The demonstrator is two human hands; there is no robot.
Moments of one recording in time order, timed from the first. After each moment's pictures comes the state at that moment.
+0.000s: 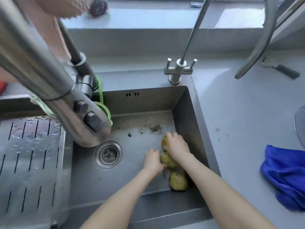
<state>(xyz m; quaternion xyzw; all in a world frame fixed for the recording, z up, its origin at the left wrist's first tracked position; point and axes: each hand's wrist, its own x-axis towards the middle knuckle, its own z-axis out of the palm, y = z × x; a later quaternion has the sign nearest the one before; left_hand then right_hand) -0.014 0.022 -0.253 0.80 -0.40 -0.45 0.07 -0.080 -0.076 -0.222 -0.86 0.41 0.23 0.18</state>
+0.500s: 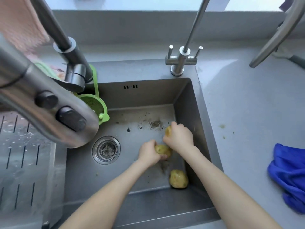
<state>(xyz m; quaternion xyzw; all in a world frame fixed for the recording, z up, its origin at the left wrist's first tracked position) 0.005 0.014 -0.258 0.83 -0.30 -0.45 0.15 -0.067 -0.087 -0.200 -0.83 0.50 0.17 0.19</state>
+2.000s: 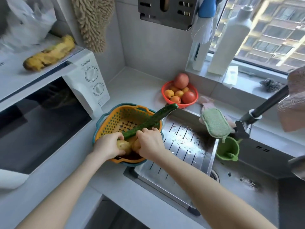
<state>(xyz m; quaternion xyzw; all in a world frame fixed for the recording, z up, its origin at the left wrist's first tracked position) 0.299 0.471 -0.033 0.97 -0.13 -0.20 0.08 0.255 0.315 -0.035 -0.99 -0.05 0.06 0.09</state>
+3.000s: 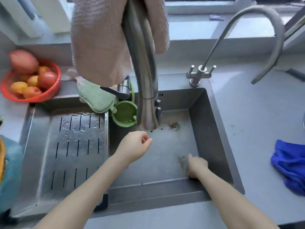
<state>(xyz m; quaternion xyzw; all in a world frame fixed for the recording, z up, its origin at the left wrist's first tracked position) 0.109 0.108 -0.081 0.83 -0.41 -0.35 0.15 -0.114 -0.006 -0.223 -0.78 0.43 0.44 0.14</state>
